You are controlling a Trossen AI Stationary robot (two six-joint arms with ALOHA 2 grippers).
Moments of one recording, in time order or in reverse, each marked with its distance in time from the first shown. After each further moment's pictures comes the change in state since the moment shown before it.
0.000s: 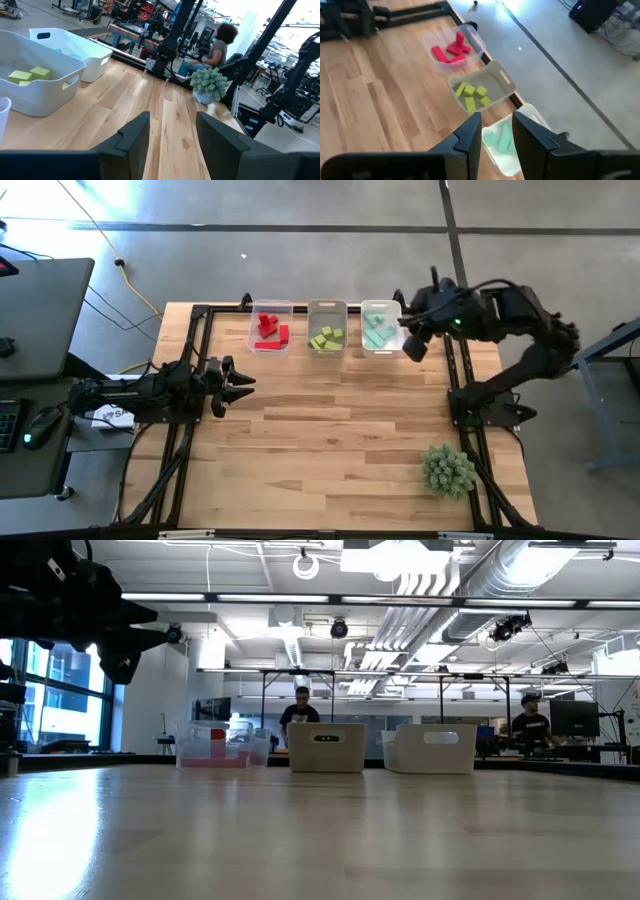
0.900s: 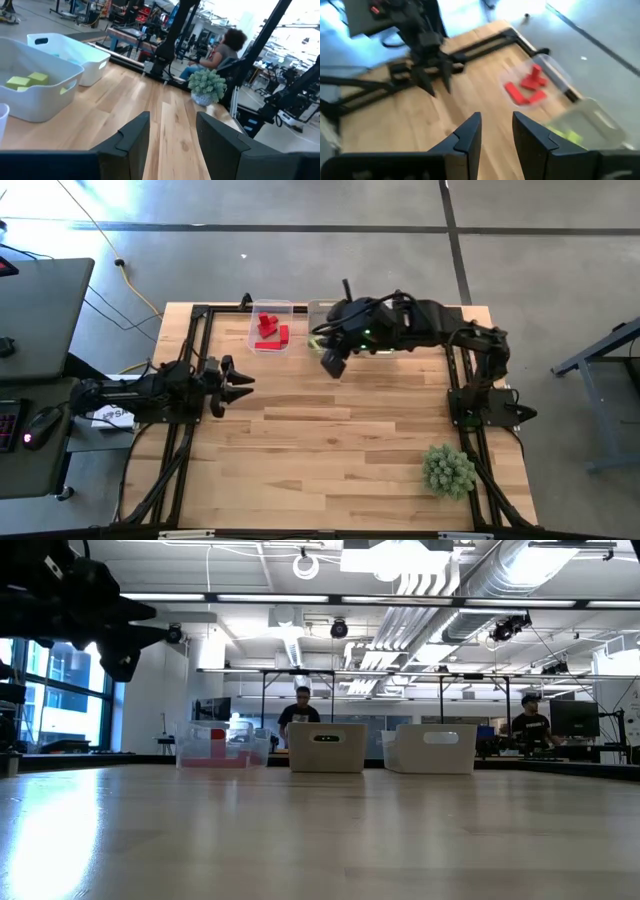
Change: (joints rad) left arm 0.000 -0.022 0.000 0.000 0.004 0.018; right arm 0.027 0.468 0.344 0.268 -0.205 0.112
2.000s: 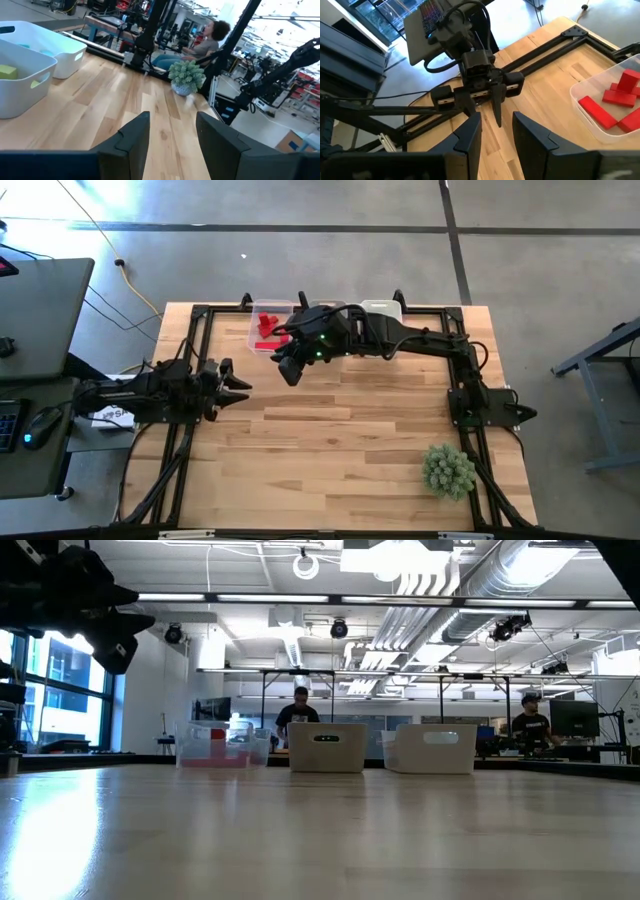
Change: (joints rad) left arm -0.001 -0.046 0.056 -0.124 0.112 -0.018; right arm -0.029 0.199 -0.001 0.363 -0.260 0.136
